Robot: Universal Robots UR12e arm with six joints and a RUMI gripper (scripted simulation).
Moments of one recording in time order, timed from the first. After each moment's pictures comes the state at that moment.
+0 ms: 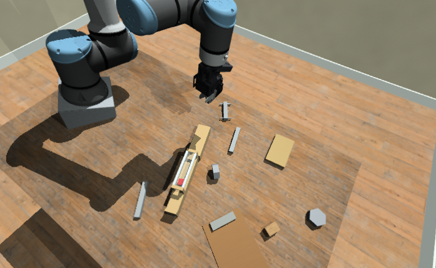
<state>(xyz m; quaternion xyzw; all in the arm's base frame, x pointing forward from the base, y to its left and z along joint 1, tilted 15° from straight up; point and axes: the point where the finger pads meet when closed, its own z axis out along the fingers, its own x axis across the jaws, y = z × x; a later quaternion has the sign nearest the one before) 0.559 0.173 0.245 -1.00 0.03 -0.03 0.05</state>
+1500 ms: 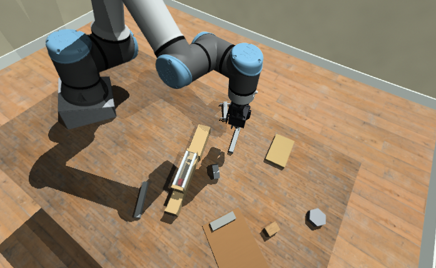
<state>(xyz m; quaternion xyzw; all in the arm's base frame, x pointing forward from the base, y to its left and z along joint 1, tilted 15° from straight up) 0.707 0.199 0.184 -0.98 -0.13 -0.09 0.09</state>
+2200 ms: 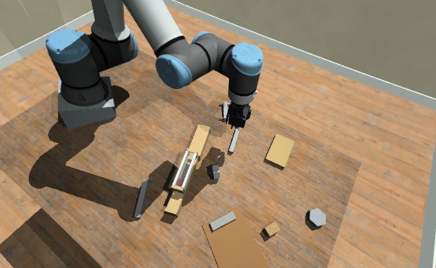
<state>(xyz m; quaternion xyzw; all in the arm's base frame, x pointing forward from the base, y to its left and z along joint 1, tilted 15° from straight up) 0.707 0.199 0.184 -0.98 -0.14 -0.09 0.09</state>
